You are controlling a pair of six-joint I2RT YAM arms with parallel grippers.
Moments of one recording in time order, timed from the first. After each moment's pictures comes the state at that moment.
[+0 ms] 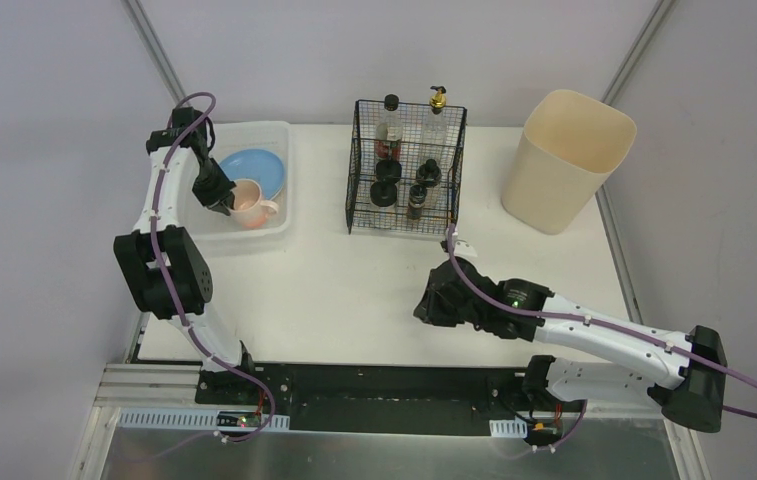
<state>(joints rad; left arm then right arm) 0.18 1.75 1.65 -1.11 -0.04 -0.48 1.14 1.03 0.82 -0.67 0.24 1.05</state>
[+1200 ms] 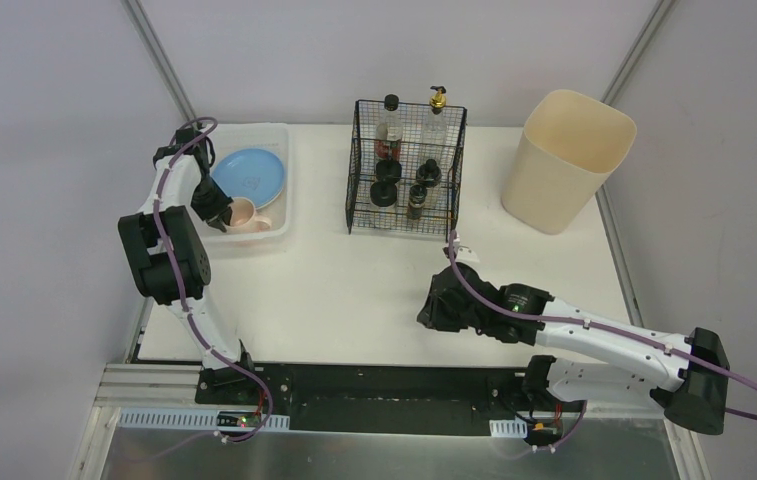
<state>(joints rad) 0.24 1.87 1.53 -0.99 -0.11 -0.48 1.14 1.00 0.75 -0.66 0.23 1.05</state>
